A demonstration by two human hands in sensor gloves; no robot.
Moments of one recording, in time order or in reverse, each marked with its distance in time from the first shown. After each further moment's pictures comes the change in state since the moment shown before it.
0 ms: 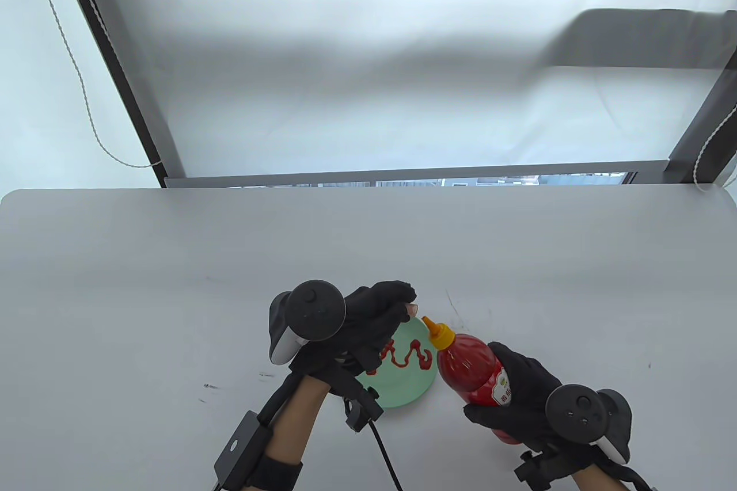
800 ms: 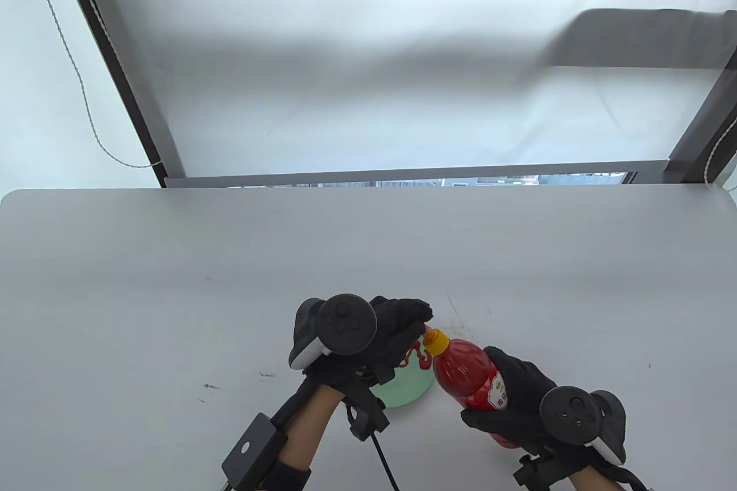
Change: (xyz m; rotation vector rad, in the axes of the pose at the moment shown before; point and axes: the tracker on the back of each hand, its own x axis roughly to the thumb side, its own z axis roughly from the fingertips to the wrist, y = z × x) left_hand 0.006 -0.026 -0.005 -0.066 -0.034 -0.158; right_hand 0.002 0.005 0.001 0.031 0.002 0.021
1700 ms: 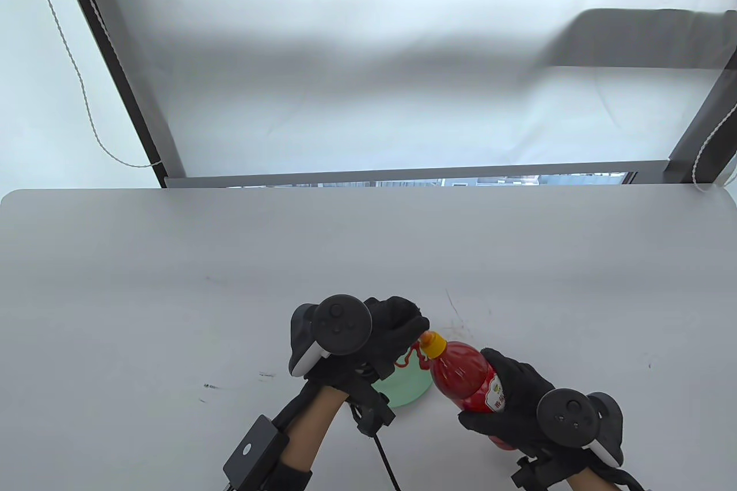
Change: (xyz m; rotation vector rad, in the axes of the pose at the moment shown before) left_hand -0.011 0.001 0.002 0.074 0.080 0.046; right_hand 0.003 0.003 0.002 0.001 -0.008 0.004
